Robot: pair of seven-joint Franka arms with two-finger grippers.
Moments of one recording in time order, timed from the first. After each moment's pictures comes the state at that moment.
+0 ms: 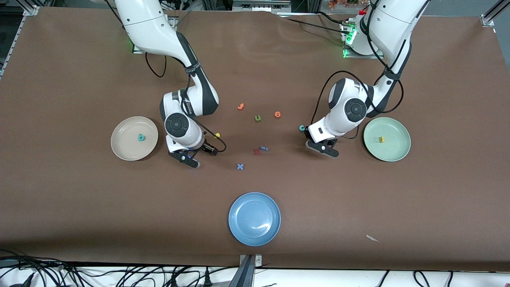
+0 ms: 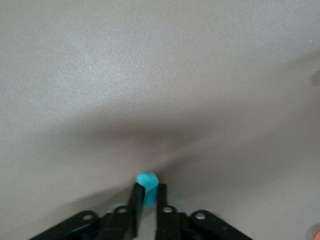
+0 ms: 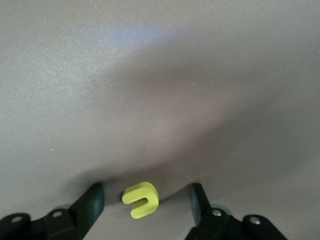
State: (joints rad) left arm -0.33 0.52 -0.12 -2.09 -0.25 2.61 0.12; right arm 0.75 0.70 -0.28 -1.76 0.32 2.34 0.74
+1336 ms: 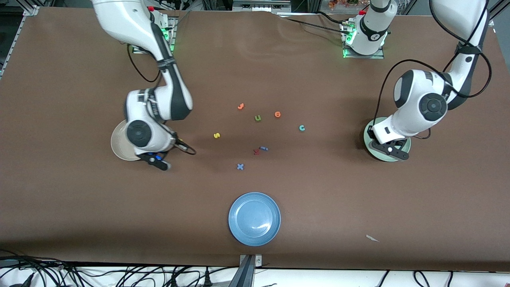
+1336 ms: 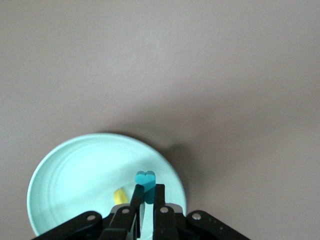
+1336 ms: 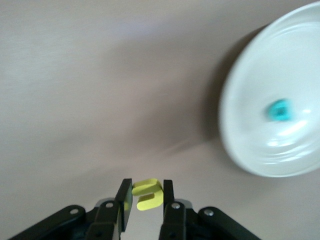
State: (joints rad) left arm -0.01 0.26 -0.06 -2.16 0.04 2.31 0.31; right arm 0.75 0.59 -0.52 -1.72 0.32 1.92 0.54
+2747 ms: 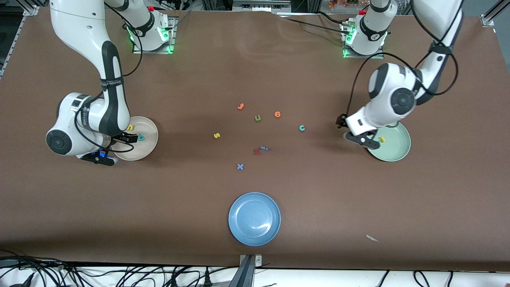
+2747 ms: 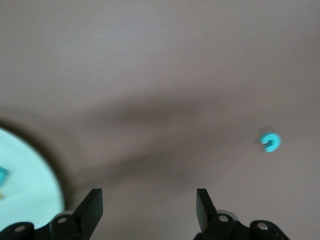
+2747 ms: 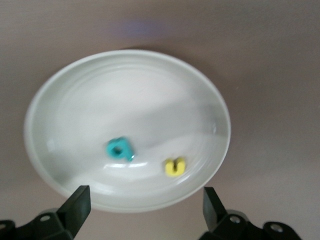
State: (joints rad) left arm -0.10 0.26 -0.20 -2.21 -0.12 2.33 0.03; right arm 0.64 0.60 -0.70 -1.81 0.35 1.82 0.02
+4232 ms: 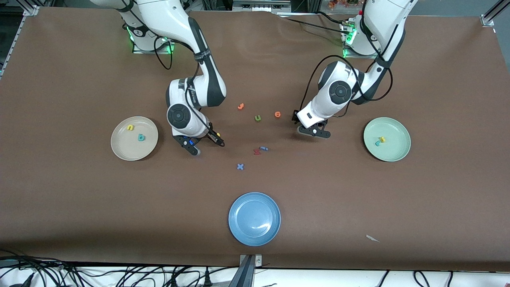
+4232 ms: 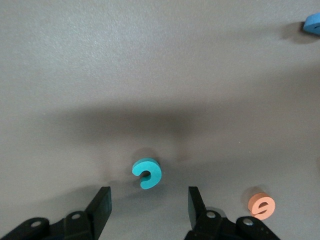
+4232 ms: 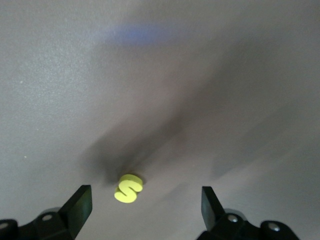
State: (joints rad) left arm -0.31 0.44 -0.25 -2.21 -0.20 2.60 -0.22; right arm 1.05 0.68 -0.54 -1.84 0.64 2.22 0.87
